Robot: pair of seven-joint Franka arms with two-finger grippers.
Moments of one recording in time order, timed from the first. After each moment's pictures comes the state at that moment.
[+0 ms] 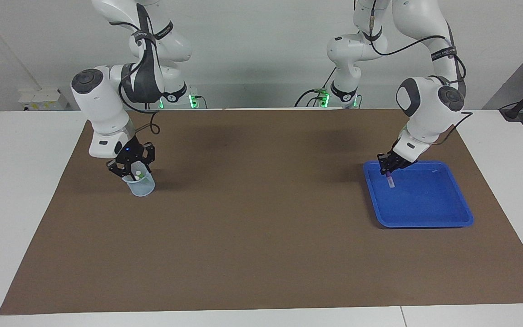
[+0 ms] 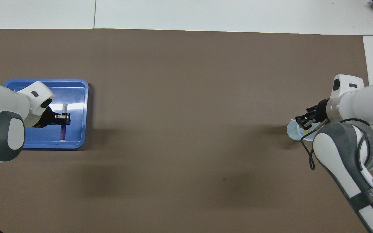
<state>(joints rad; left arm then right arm) 0.06 0.08 -0.09 -2.12 -0.10 2.18 0.07 -0.16 0.00 0.15 -2.12 0.04 2.20 -0.64</state>
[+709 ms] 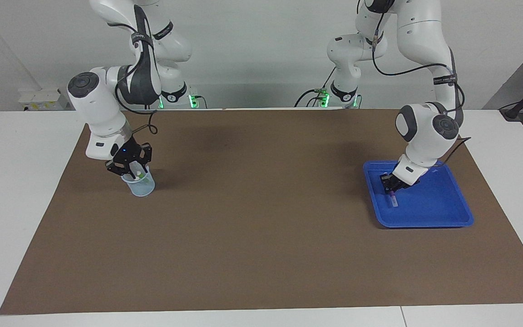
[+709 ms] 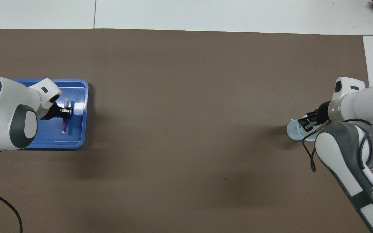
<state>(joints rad) 0.09 0.25 -0.09 -2.07 -0.01 2.32 0.10 -0.18 0.01 0.16 -2.13 0.04 2.18 -0.61</state>
